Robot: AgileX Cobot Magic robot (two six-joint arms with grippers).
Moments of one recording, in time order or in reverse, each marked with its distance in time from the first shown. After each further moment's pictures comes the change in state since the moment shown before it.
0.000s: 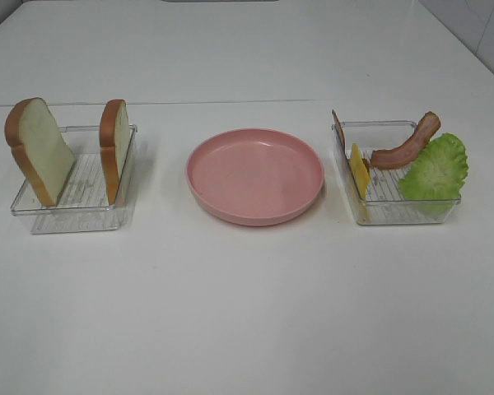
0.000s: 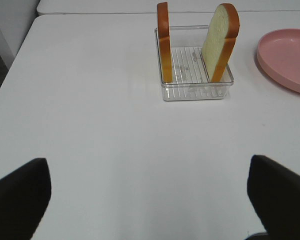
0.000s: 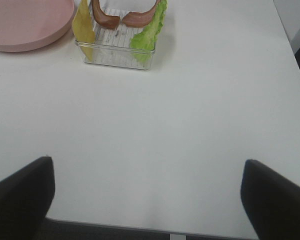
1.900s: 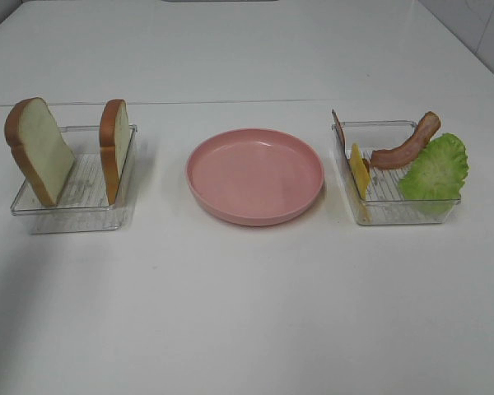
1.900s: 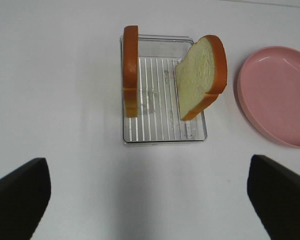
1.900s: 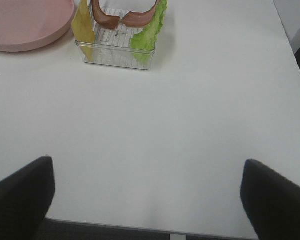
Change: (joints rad) left arm 0.000 1.128 -0.523 -0.178 -0.242 0.032; right arm 0.000 0.000 0.000 0.000 0.000 0.000
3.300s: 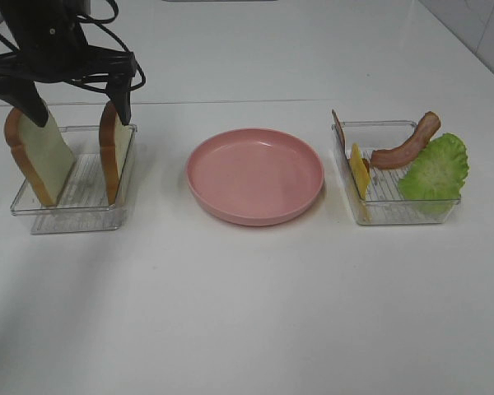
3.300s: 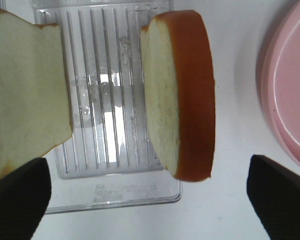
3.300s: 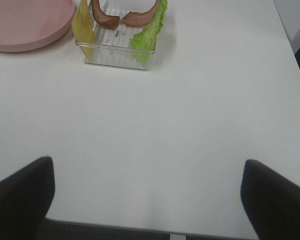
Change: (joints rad) left arm -0.313 0.972 -0.773 0.215 0.309 -0.323; right arm 0.000 0.000 0.000 0.000 0.000 0.000
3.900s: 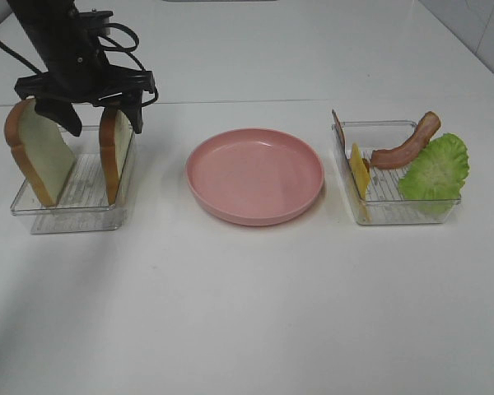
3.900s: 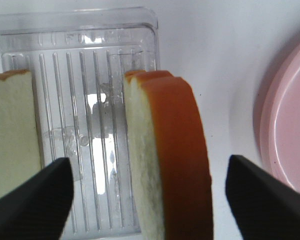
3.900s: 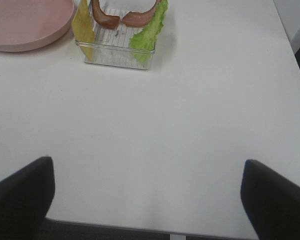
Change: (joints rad) left arm 0.000 0.084 0.000 -0.012 -0.167 0.000; right arm 0.000 0.000 0.000 0.000 0.000 0.000
